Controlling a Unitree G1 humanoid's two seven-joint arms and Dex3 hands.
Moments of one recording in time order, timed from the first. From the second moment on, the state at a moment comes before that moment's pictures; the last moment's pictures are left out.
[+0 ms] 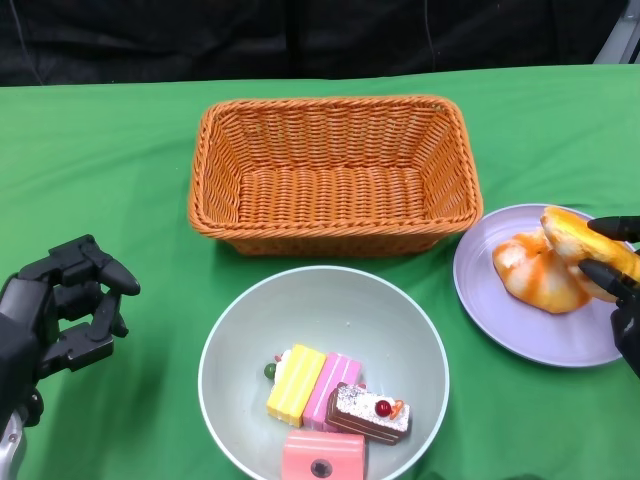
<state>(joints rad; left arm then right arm) -0.35 0.25 0.17 0.93 -0.09 -0.68 -0.28 -0.42 -0.32 0.04 0.98 -0.33 -0.65 -0.50</state>
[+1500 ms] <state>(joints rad) -0.38 0.26 0.18 0.95 -0.09 -0.67 -0.29 -0.20 -0.17 -0.04 0.38 -0.22 -0.53 -0.38</state>
